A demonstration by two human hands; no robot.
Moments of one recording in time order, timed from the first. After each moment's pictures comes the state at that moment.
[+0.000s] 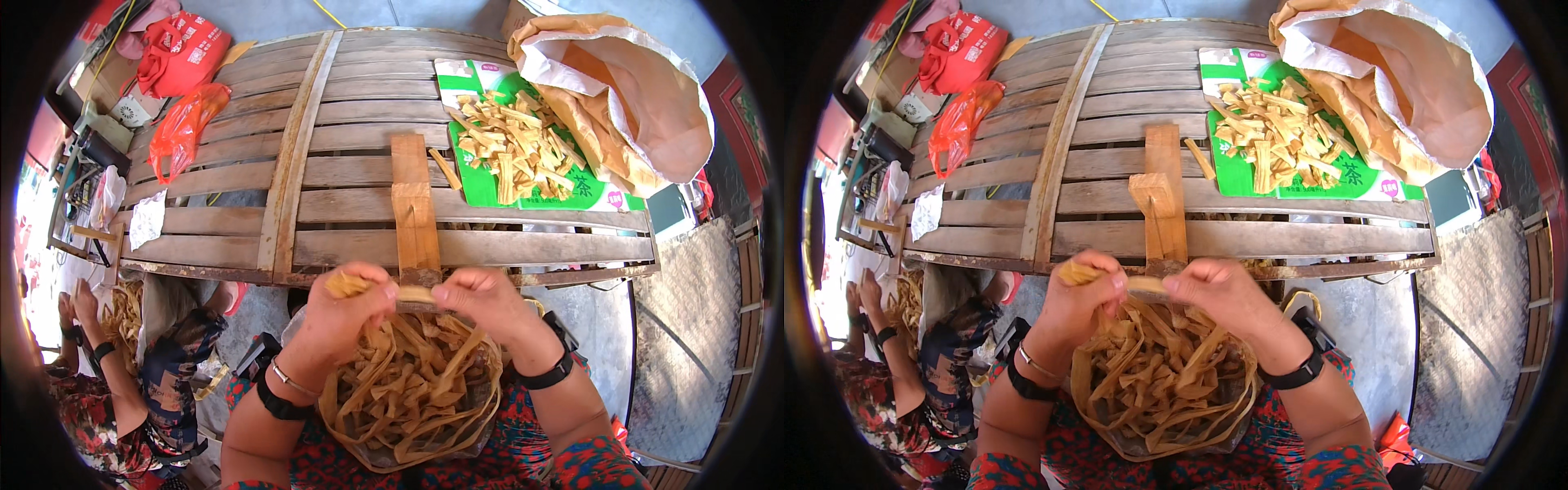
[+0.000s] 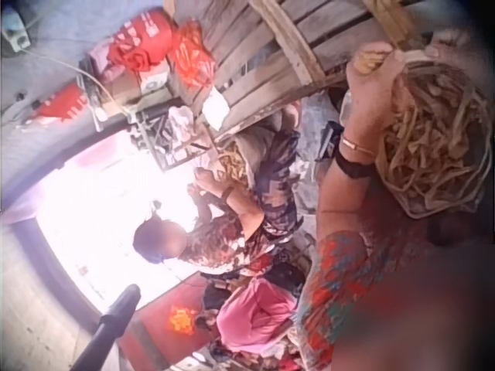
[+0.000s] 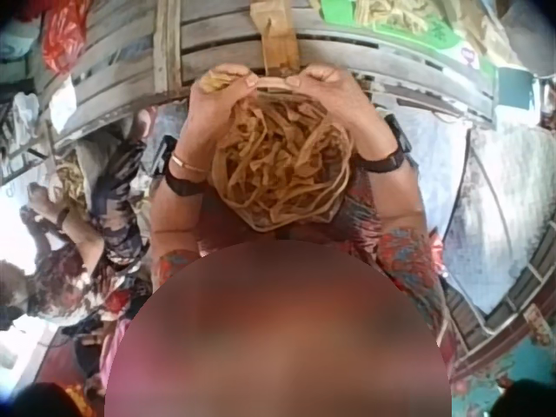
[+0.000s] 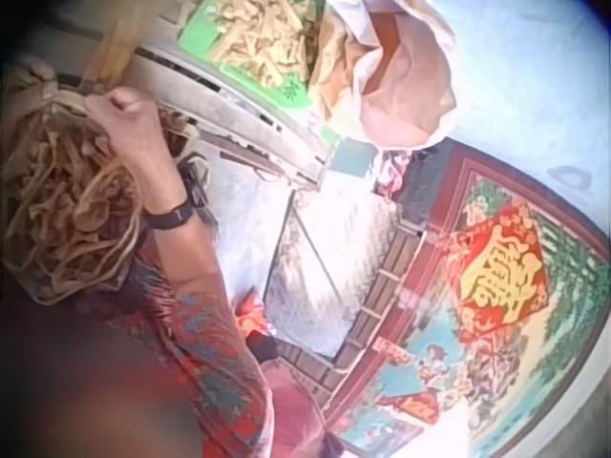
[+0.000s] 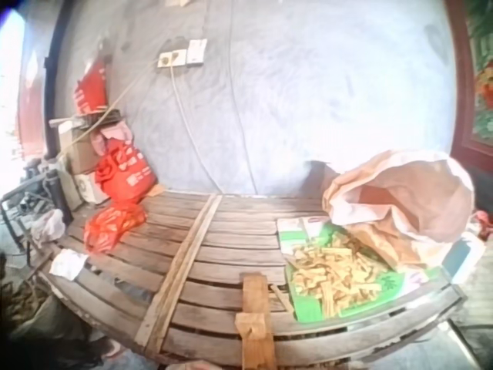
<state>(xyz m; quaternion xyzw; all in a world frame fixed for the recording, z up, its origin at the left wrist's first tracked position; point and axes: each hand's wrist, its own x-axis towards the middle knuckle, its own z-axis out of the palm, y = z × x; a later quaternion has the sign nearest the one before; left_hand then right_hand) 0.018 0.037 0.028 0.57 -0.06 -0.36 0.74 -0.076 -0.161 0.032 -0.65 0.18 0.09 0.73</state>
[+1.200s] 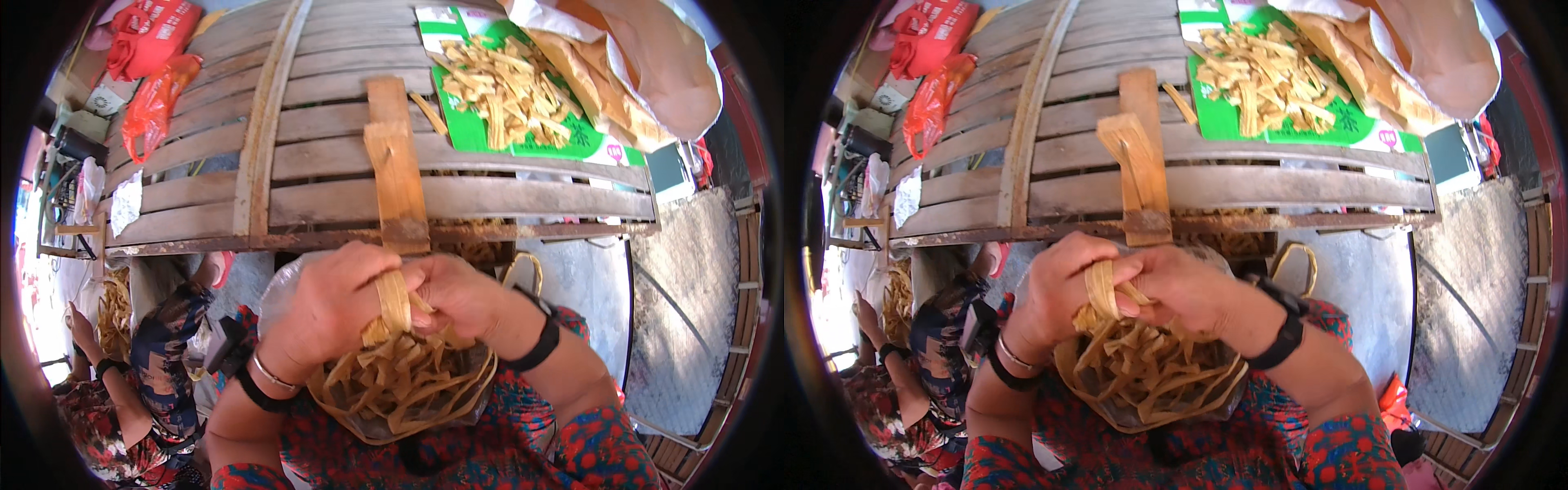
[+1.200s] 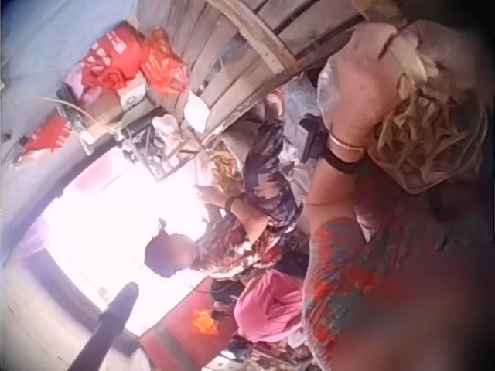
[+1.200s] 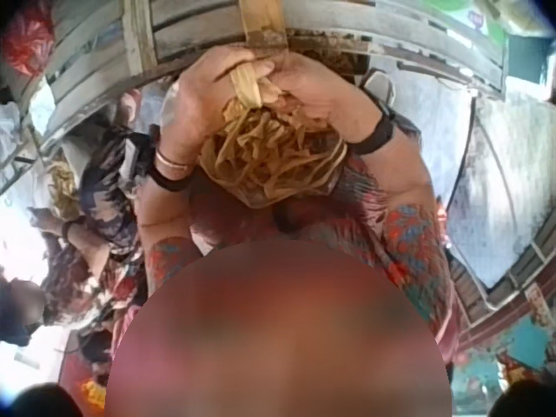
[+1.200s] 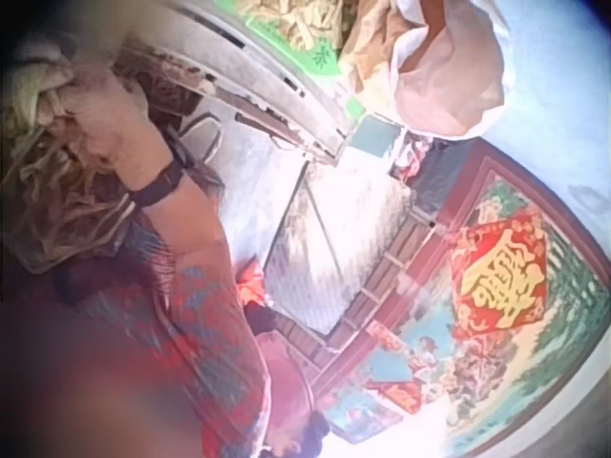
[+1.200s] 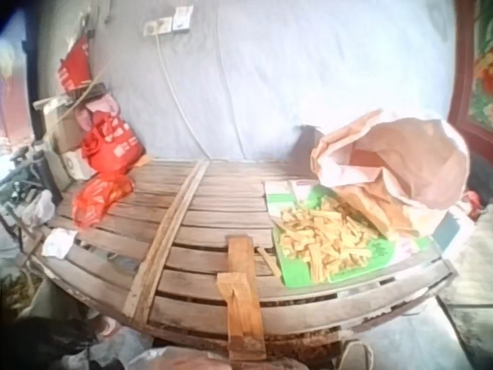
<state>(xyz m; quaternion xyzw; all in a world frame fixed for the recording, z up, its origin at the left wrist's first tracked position) 0.007 0.035 0.045 0.70 -0.58 0.01 0.41 -0.080 -0.135 0.036 -0.41 0.07 0.30 0.86</state>
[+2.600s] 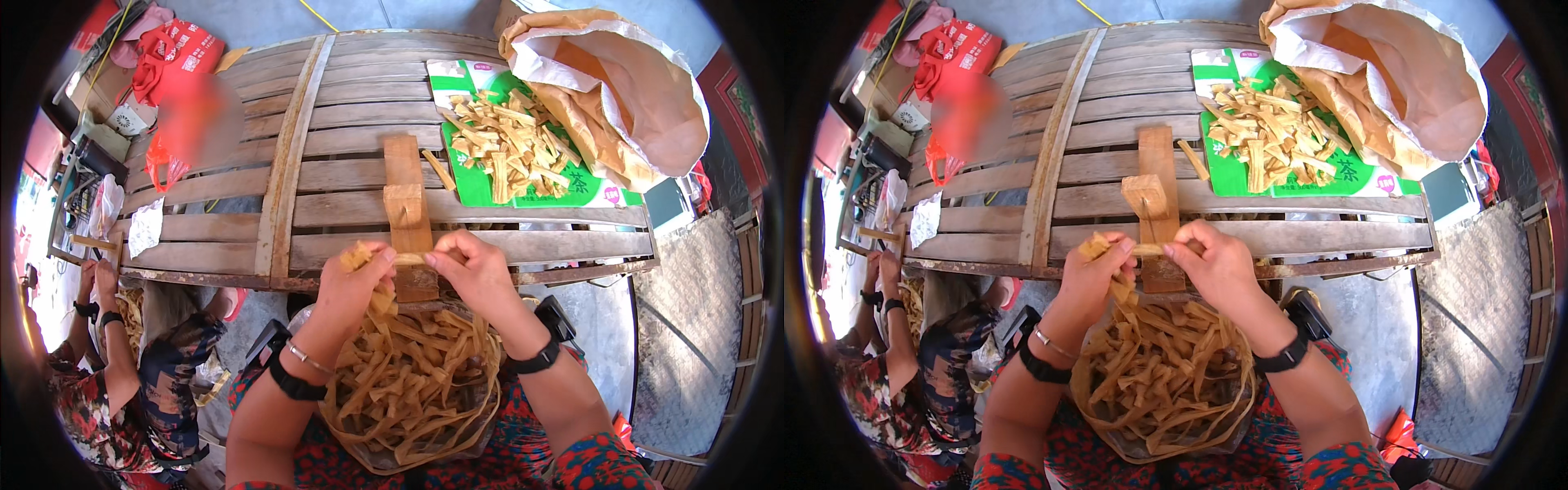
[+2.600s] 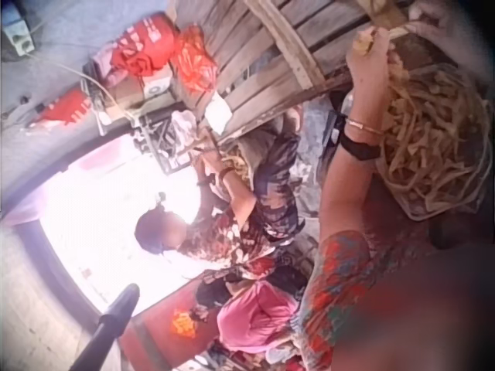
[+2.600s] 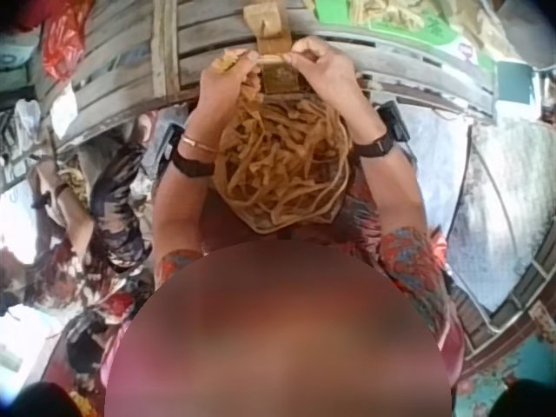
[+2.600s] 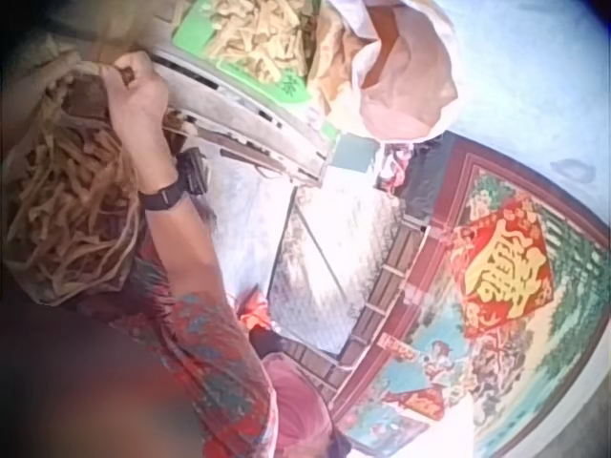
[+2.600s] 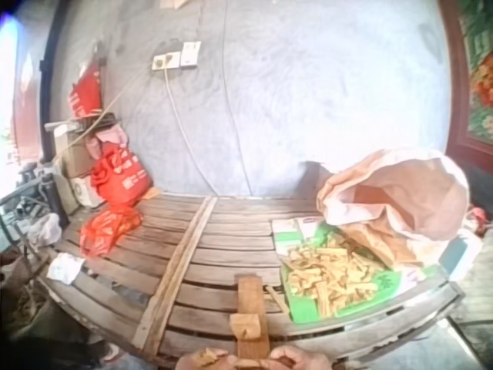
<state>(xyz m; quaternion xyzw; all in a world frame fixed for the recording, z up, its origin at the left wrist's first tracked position) 0.033 0.004 0.006 0.60 0.00 -0.31 0.73 -0.049 -0.171 0.002 -0.82 0.17 -0.08 0.54</state>
